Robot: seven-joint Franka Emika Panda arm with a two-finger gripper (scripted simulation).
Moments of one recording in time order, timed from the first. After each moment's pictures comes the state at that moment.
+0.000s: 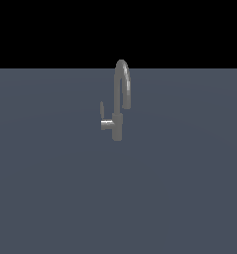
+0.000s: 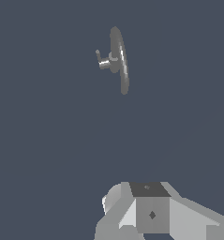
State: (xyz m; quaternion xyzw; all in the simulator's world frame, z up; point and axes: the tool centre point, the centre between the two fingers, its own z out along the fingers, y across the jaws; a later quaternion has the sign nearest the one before) arm -0.247 -0.006 0.495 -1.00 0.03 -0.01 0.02
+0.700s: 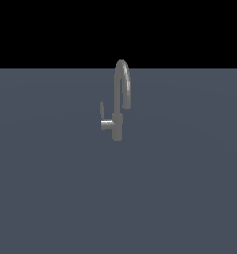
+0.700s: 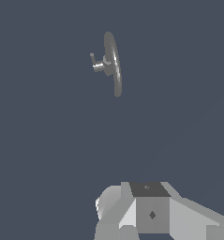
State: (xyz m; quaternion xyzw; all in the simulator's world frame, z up) arm -0.247 -0.013 0.501 -1.00 0.02 -0.02 0.00
